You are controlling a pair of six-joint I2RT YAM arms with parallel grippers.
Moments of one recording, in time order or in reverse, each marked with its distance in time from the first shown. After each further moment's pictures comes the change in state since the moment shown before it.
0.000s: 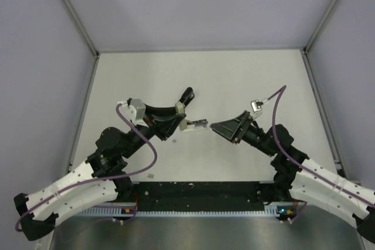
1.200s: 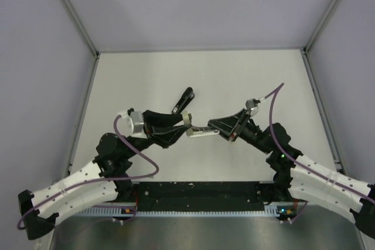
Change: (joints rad) left arm 0.000 0.024 -0.121 0.337 0.264 0.049; right arm 0.010 0.102 -0.007 0.211 -0.005 0.238
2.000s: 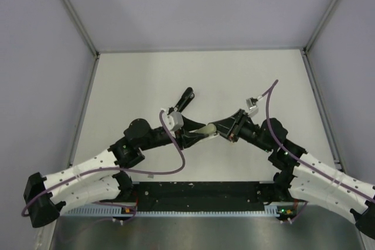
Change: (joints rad) left arm -0.008 0.230 0.081 -0.207 0.153 0.154; right arm 0.000 -0.017 0.091 -0.271 0.014 -0.141
